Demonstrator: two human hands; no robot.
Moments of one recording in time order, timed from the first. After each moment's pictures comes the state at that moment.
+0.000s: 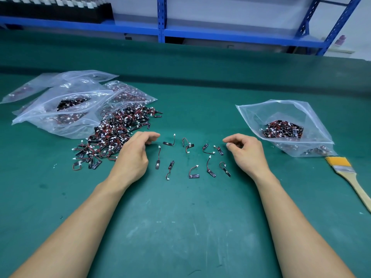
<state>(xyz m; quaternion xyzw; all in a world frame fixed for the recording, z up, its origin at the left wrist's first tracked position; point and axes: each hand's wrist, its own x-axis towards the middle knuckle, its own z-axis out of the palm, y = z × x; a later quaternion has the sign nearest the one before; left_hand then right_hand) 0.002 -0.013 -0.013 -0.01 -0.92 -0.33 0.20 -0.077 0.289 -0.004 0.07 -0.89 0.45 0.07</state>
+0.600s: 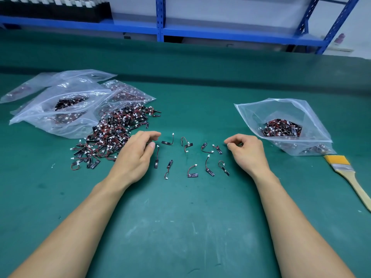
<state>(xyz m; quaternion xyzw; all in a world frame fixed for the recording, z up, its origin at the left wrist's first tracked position) 0.005 -0.011 -0.009 -0.04 -0.91 -0.37 0.17 -0.078 0.292 -0.004 0.03 -0.90 0.42 0.06</state>
